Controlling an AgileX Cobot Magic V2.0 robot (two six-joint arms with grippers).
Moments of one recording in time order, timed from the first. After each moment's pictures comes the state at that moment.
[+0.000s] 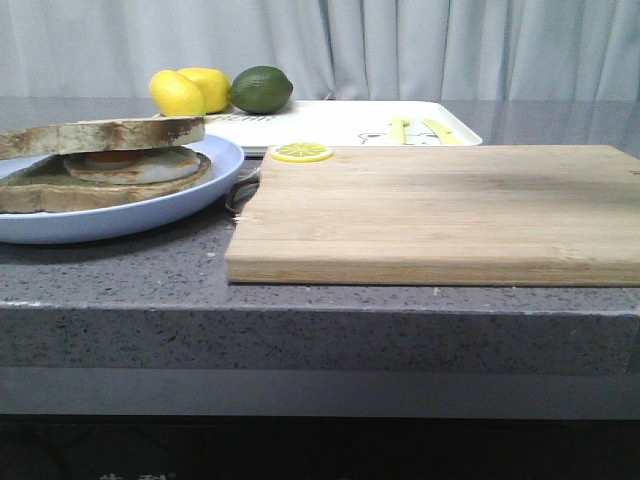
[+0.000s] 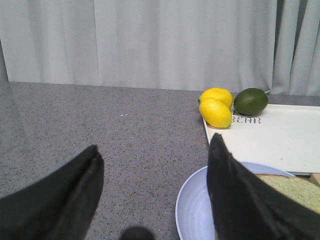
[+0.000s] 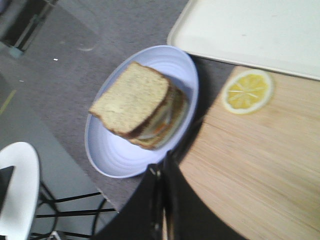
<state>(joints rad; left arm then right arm) -0.02 0.54 -0.56 0.01 0.20 -0.04 0.12 1.40 -1.26 0.92 0.93 -0.49</state>
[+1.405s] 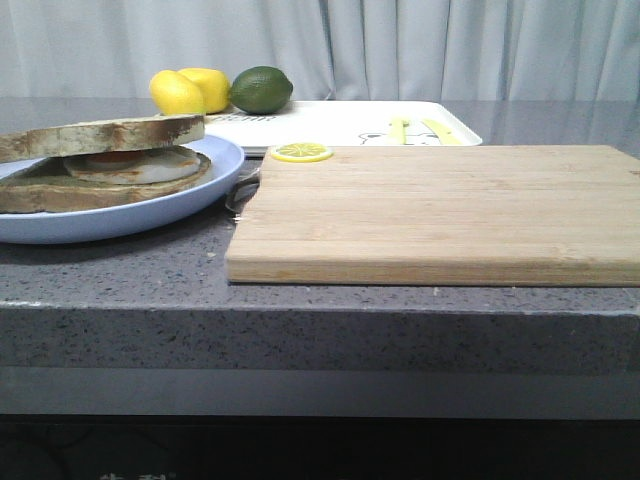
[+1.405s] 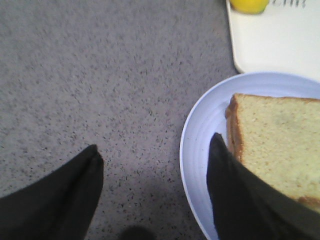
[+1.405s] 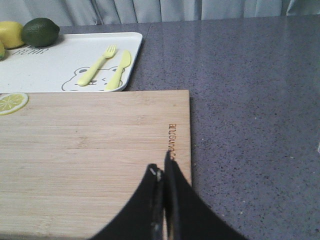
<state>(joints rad) -0.02 1.11 -0.90 -0.02 0.55 -0.04 0.06 0.36 -0.41 0.03 0.38 0.09</state>
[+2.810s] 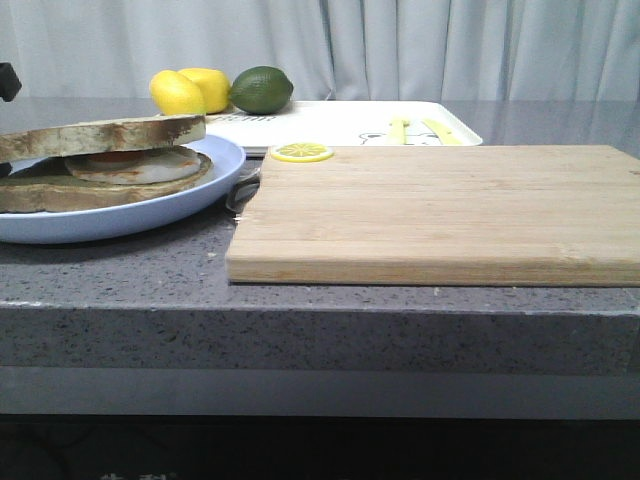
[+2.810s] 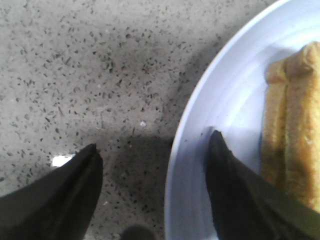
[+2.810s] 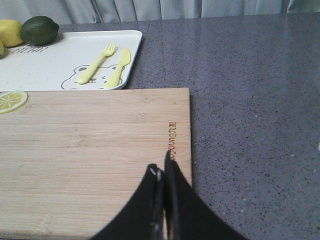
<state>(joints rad) -0.05 1.62 -1.19 -0.08 0.78 -0.04 0.06 0.36 -0.41 0.03 0.38 0.09</state>
